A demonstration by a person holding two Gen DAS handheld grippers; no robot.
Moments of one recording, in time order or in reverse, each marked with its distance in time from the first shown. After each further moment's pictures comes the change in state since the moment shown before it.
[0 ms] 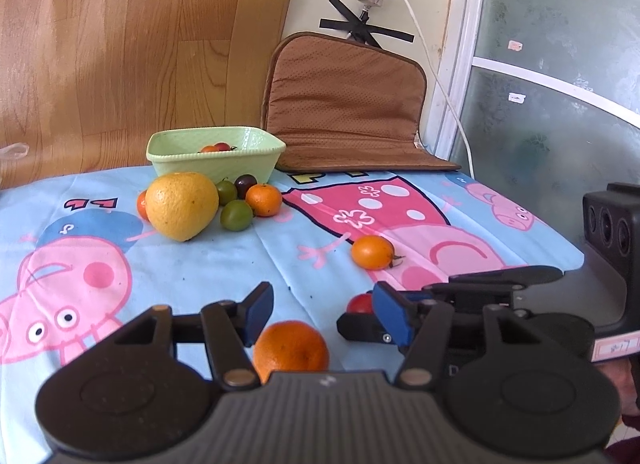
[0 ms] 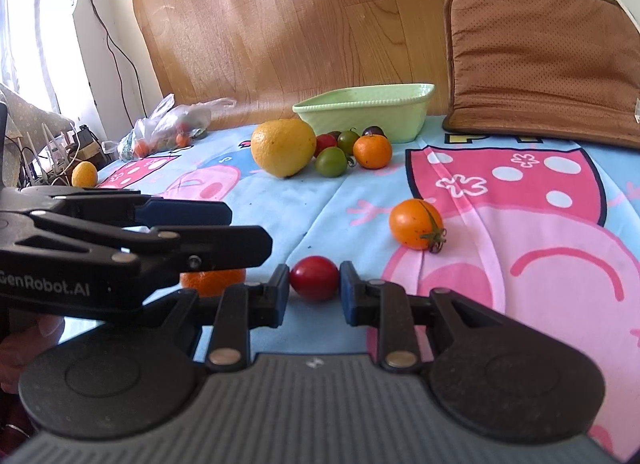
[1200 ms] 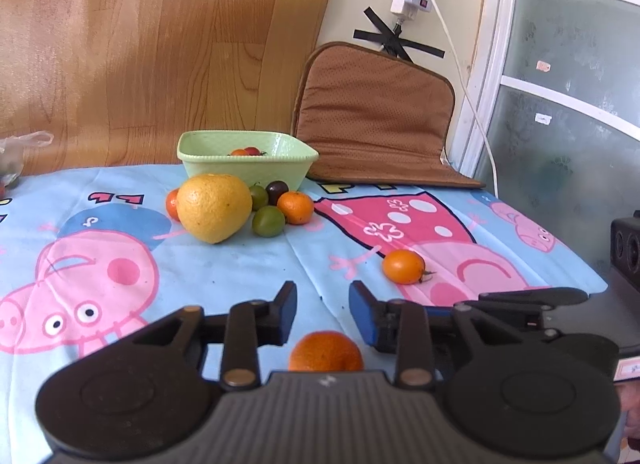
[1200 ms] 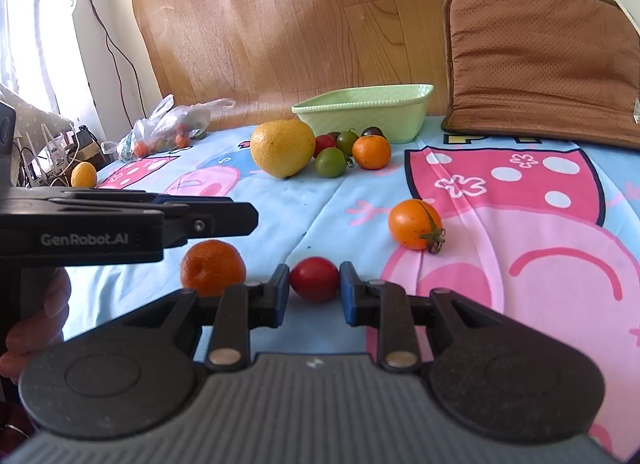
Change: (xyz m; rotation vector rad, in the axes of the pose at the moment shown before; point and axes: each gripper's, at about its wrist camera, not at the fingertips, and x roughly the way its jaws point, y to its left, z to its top) left arm -0.002 0.014 0.000 -0.070 -0.036 0.058; right arm -0.001 0.000 -0.001 -0.002 -0.002 -0.004
